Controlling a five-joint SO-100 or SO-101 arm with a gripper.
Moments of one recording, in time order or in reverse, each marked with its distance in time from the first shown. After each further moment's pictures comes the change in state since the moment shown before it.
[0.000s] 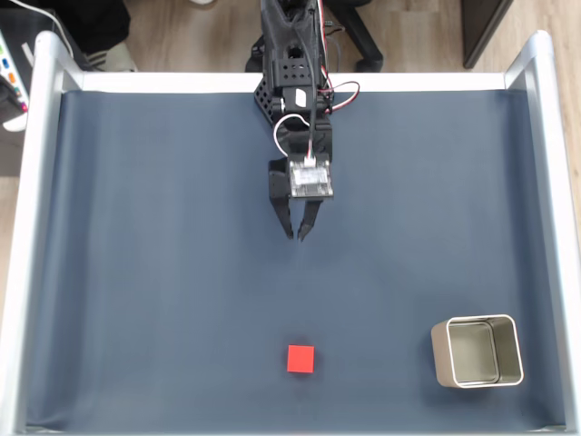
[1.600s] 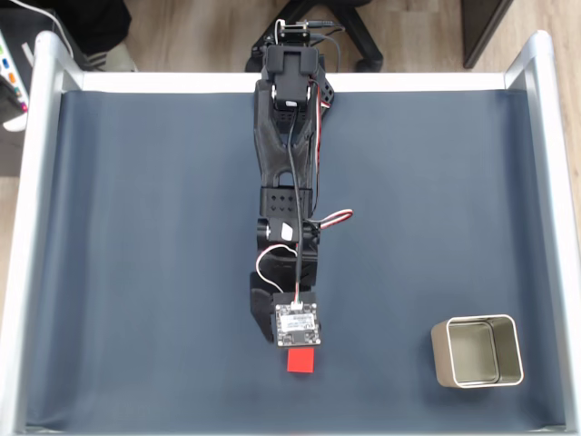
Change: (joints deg) arm 5.5 -74.9 -63.9 -0.4 -6.2
